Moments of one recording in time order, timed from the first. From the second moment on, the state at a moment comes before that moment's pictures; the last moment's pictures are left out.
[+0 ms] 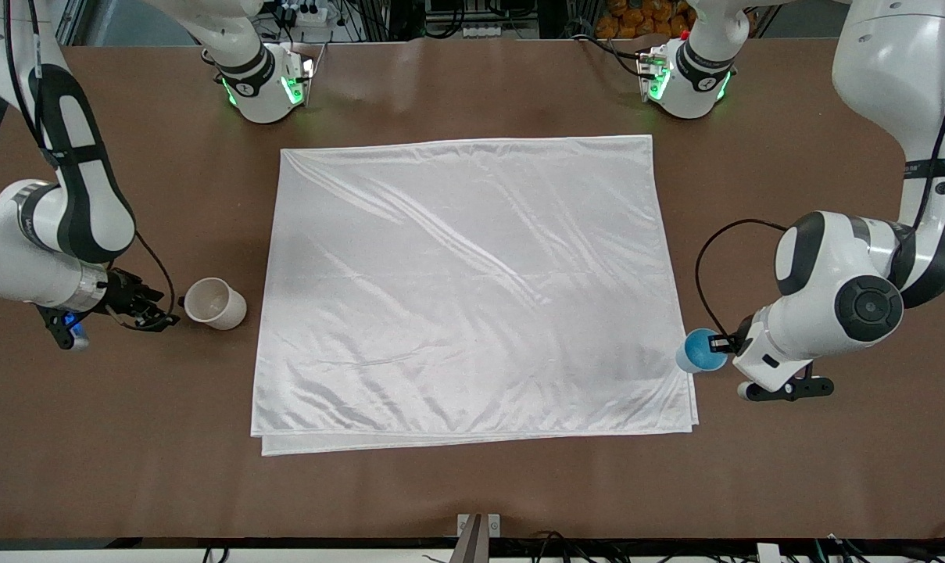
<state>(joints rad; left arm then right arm) 0.07 0.57 -0.29 -1.48 0.19 1.95 -0.32 -0.17 0.38 -0.03 -1.96 0.17 2.24 0.58</state>
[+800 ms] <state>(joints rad) 0.06 0.55 -0.33 -1.48 0.17 1.92 -0.43 -0.20 0.45 -0.03 -1.96 0.23 2.25 0.66</state>
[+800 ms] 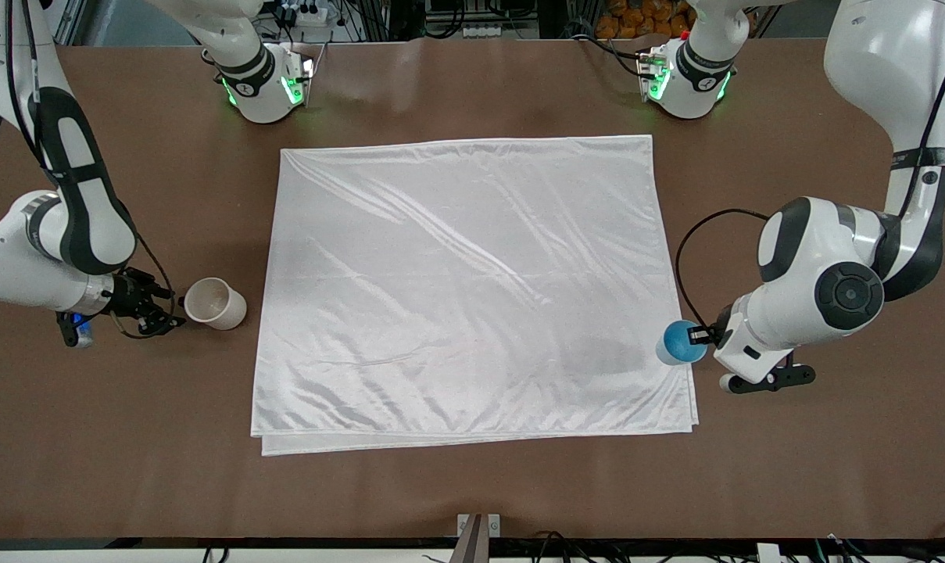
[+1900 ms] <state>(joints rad) 0.04 0.55 -0.34 -1.48 0.17 1.90 -0.48 -0.19 0.48 -0.02 -1.96 0.23 2.28 0.66</state>
